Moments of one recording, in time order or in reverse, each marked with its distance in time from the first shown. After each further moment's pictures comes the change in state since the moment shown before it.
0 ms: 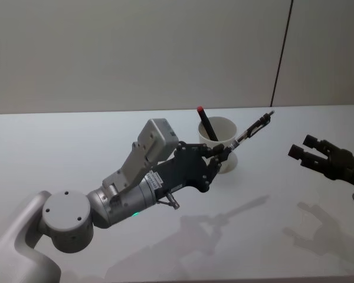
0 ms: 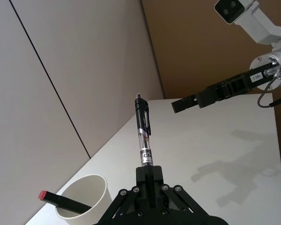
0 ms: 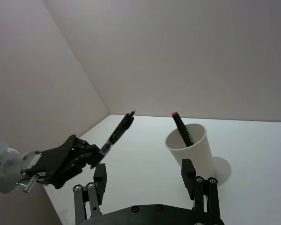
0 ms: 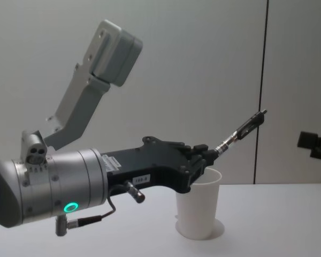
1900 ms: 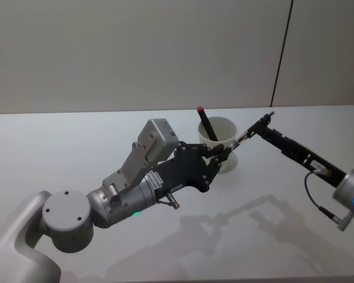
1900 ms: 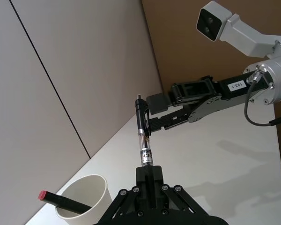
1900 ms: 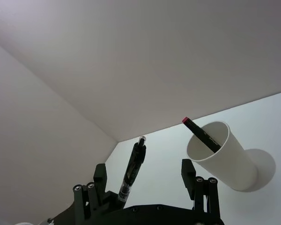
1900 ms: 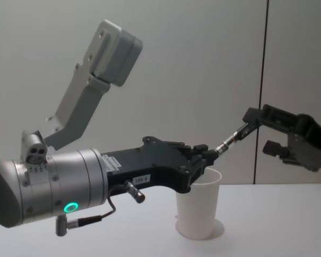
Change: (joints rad) left arm 0.000 0.000 0.000 0.000 0.000 0.000 0.000; right arm -0.028 -0.108 -0.110 -0.129 0.307 0.126 -0.427
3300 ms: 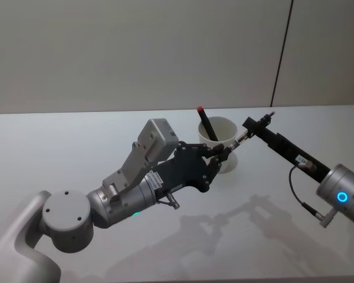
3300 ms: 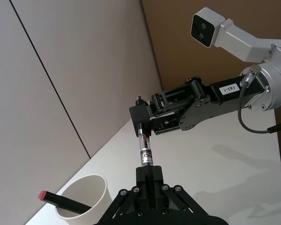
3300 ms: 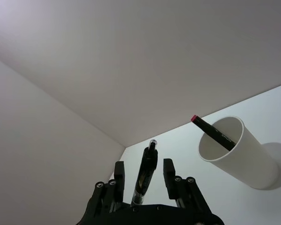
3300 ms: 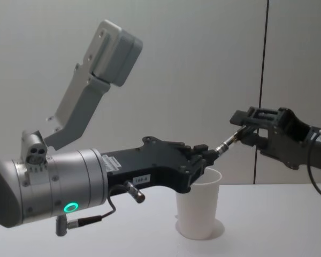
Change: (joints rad) left arm 0.000 0.000 0.000 0.000 0.000 0.000 0.000; right arm 0.013 -0.027 -0.050 -0.009 0.106 -0.006 -0.111
